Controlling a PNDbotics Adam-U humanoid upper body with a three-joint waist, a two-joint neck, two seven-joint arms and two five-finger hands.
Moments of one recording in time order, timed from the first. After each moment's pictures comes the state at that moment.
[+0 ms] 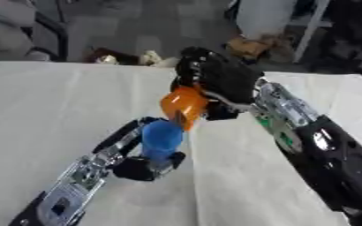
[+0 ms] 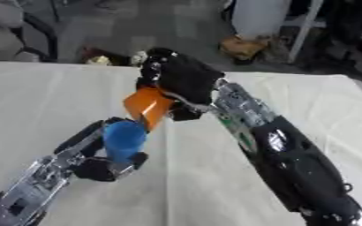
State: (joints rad) left arm -0.58 0.27 -0.48 -1.50 -0.08 -0.11 -0.26; right arm -0.87 -0.30 0.42 -1.39 1.20 -0.53 -0.01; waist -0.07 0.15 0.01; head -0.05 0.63
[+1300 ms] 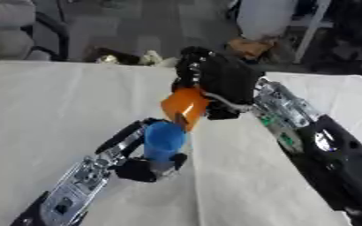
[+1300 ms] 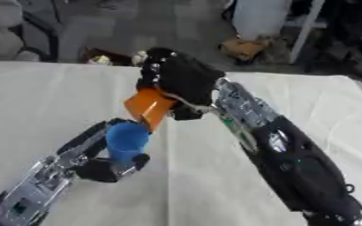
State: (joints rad) left arm -0.58 0.27 -0.48 -1.49 -0.09 -0.11 -0.26; right arm -0.87 -0.30 0.42 -1.39 1.22 -0.53 -0.02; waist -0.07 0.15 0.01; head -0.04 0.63
